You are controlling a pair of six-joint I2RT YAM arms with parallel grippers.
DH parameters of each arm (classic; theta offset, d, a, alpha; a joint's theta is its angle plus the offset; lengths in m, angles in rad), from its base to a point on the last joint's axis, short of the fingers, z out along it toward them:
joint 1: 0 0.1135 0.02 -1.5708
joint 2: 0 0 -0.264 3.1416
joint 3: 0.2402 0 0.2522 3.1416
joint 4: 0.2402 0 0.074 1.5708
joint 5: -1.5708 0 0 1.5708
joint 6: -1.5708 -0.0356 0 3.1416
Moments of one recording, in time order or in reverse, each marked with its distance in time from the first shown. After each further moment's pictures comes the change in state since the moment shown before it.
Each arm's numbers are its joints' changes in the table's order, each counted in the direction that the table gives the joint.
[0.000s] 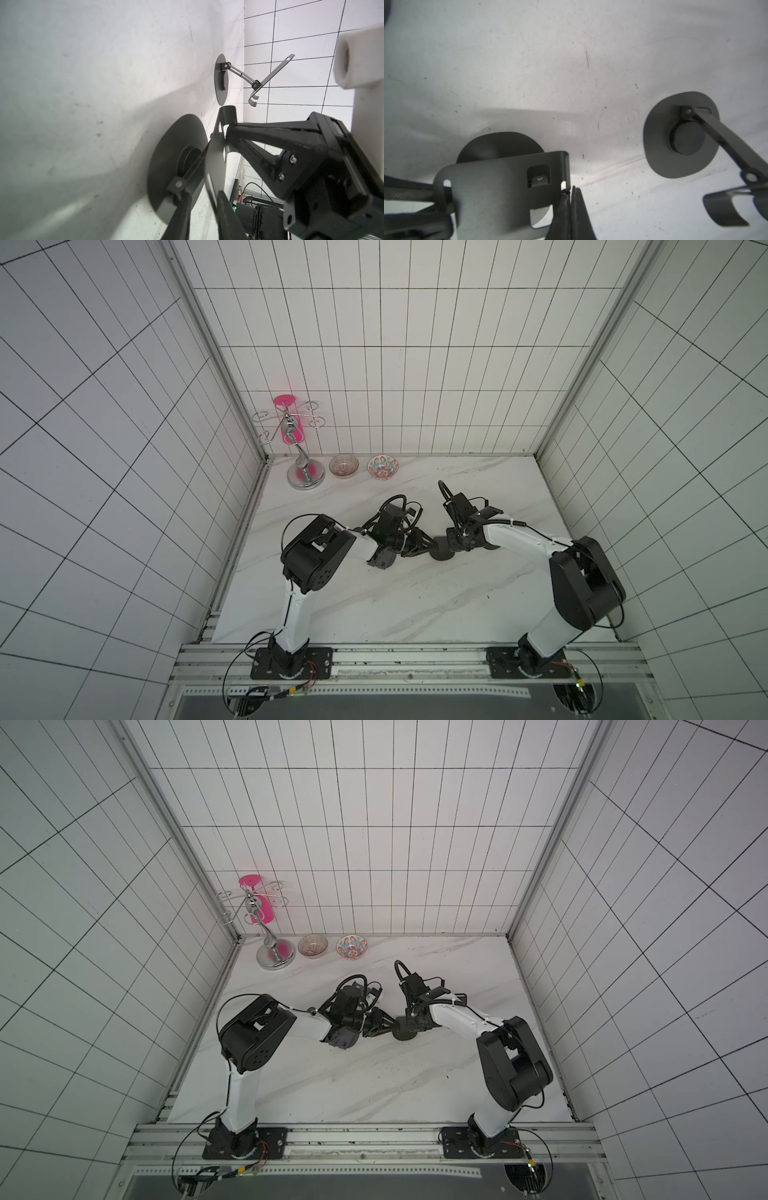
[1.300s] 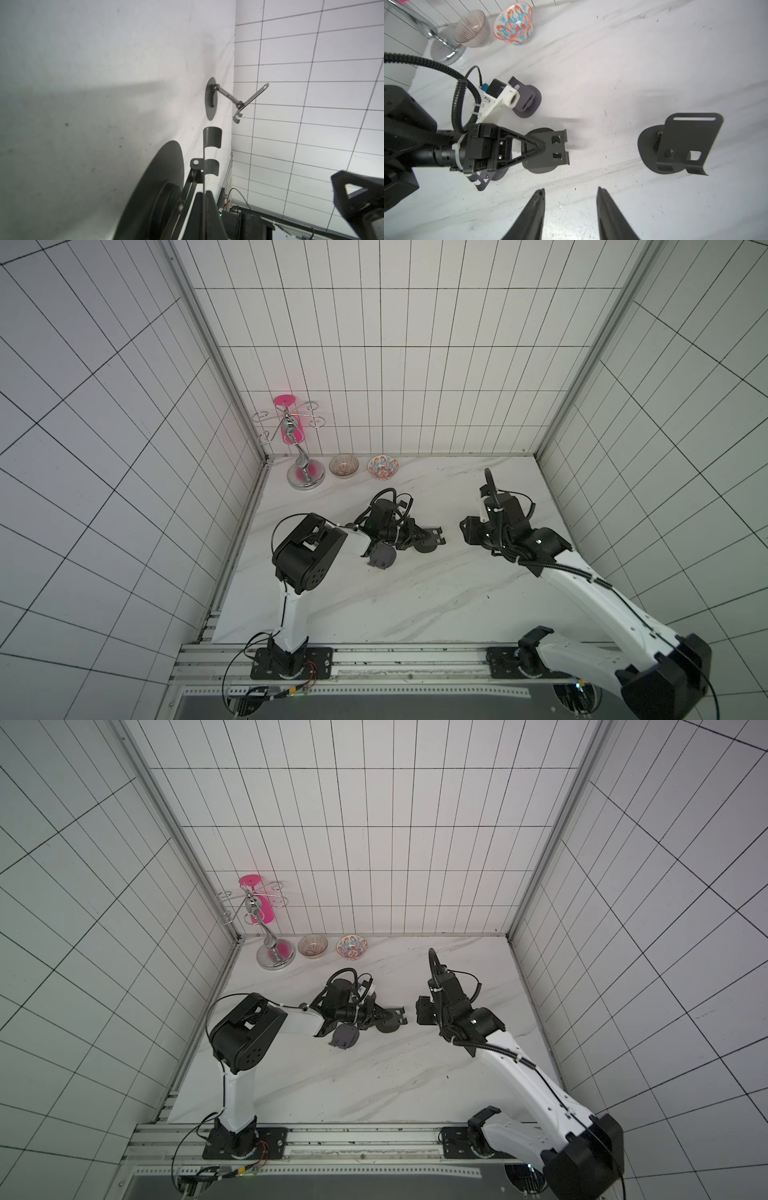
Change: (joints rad) left arm 0.071 -0.093 -0.024 -0.013 -0.003 0.113; right arm -0.005 -0.639 -0.143 -0.052 0.083 -0.103
